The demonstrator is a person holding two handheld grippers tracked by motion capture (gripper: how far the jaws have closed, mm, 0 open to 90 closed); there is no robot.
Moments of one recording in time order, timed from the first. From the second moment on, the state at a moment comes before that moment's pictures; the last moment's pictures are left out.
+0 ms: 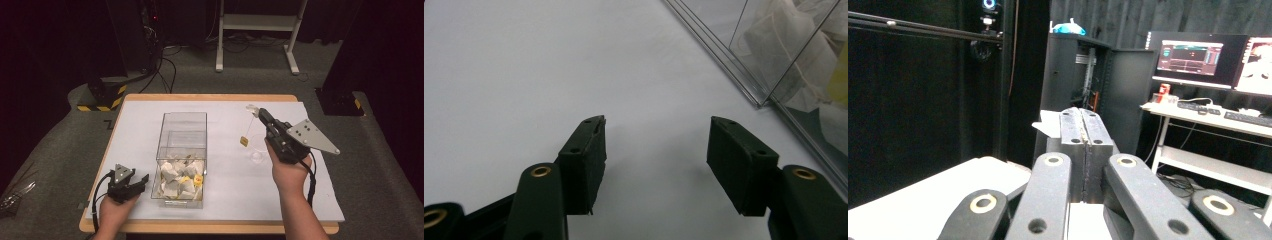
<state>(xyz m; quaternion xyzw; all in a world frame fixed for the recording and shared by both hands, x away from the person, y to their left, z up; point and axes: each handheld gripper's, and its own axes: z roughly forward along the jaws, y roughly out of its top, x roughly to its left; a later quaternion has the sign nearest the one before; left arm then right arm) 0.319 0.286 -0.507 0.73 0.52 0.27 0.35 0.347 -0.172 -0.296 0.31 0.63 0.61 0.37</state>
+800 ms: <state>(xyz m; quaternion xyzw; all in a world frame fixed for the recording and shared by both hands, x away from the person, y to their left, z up) 0.319 0.286 -0.507 0.73 0.52 0.27 0.35 0.361 -0.197 -0.304 0.34 0.62 0.59 0.38</state>
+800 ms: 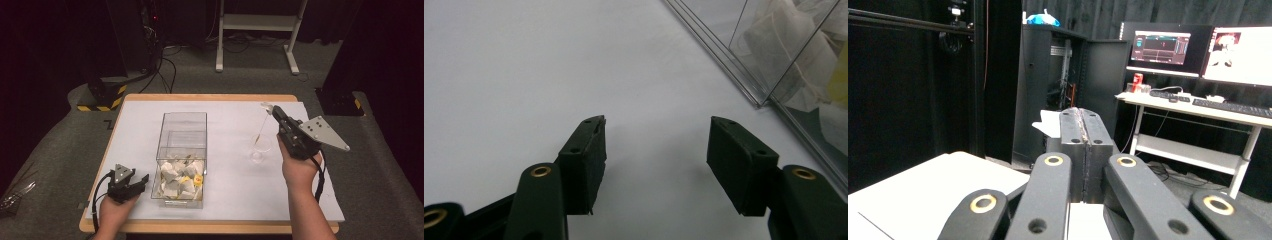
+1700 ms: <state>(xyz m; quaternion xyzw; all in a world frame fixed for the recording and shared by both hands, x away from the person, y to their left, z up) 0.319 0.285 -0.507 0.73 0.52 0.27 0.35 0.366 -0.209 -0.348 0.38 0.63 0.57 0.36</state>
